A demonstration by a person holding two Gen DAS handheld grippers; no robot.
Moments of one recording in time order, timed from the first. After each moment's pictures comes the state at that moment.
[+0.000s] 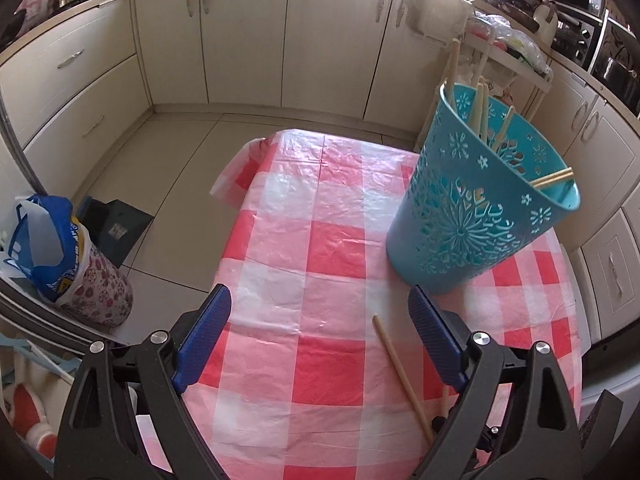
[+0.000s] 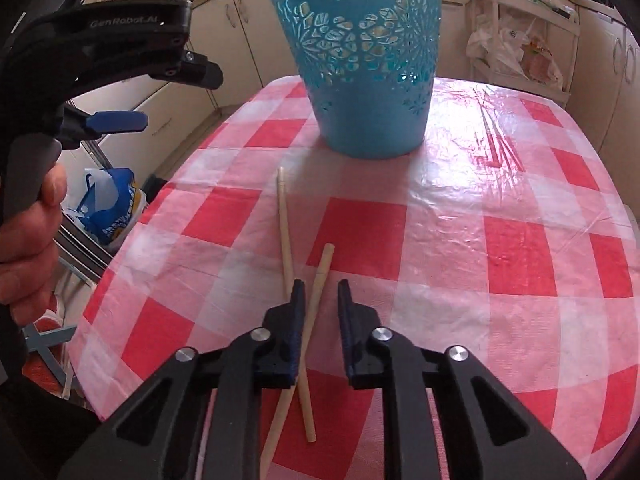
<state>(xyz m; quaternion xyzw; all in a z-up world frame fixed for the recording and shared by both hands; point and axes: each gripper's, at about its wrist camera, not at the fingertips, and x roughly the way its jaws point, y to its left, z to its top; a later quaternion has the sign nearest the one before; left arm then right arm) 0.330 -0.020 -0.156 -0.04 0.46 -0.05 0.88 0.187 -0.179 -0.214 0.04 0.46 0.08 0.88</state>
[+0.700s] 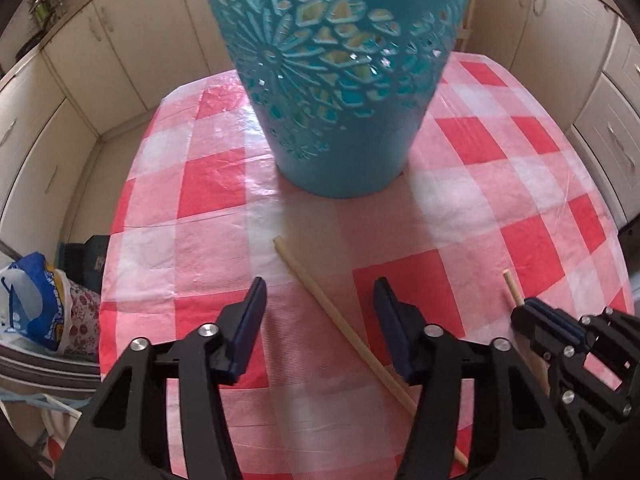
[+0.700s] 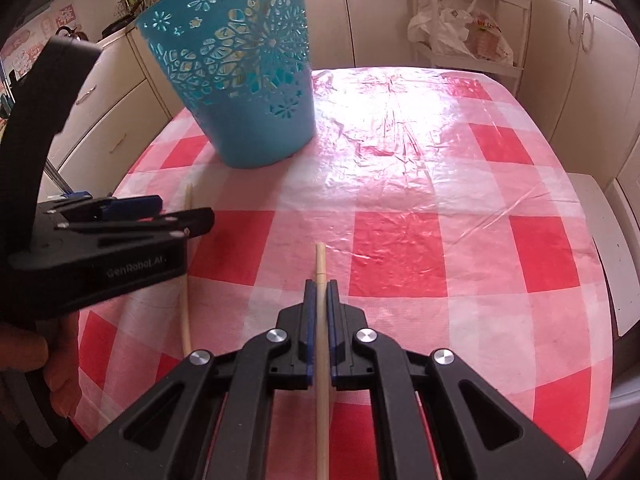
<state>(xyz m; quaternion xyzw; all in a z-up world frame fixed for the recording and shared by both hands) 0.315 -0.118 -0.226 0.12 0.51 -0.13 0.84 0.187 -0.254 -0.210 0.08 0.47 0.02 0.88</state>
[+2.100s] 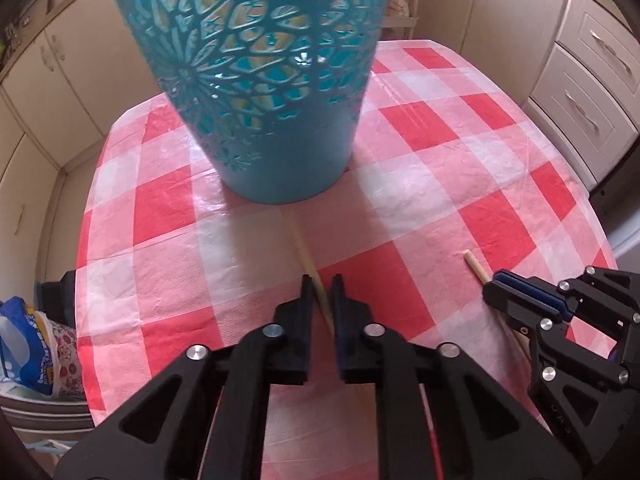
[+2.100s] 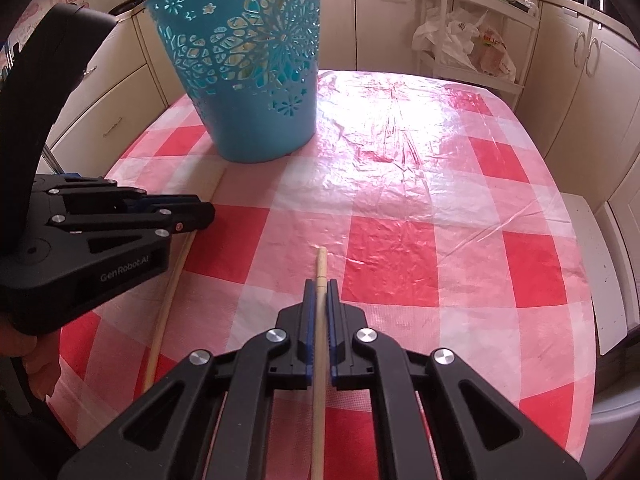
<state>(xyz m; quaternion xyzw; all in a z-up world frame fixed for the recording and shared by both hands) 0.311 -0.129 -0.226 0.14 0.50 -0.21 0.83 0.192 -0.248 -0.210 0.05 0.47 0.01 0.88</state>
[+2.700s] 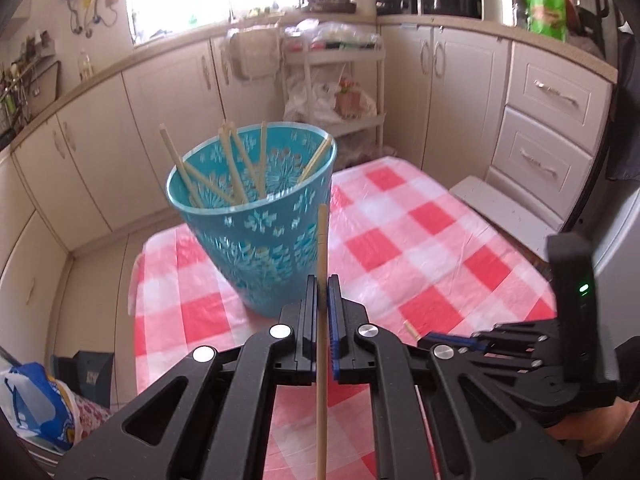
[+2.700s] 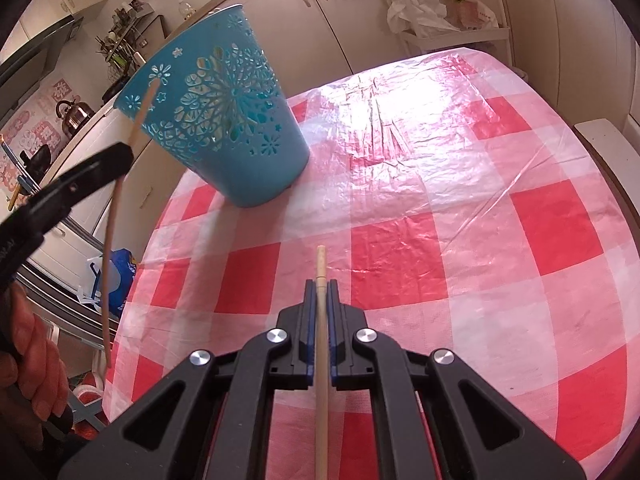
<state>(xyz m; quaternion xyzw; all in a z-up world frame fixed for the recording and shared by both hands) 0.271 -0.123 -0.117 0.13 0.32 -0.26 0.90 0.190 -0.280 -0.208 0.21 0.44 0.04 0.87</state>
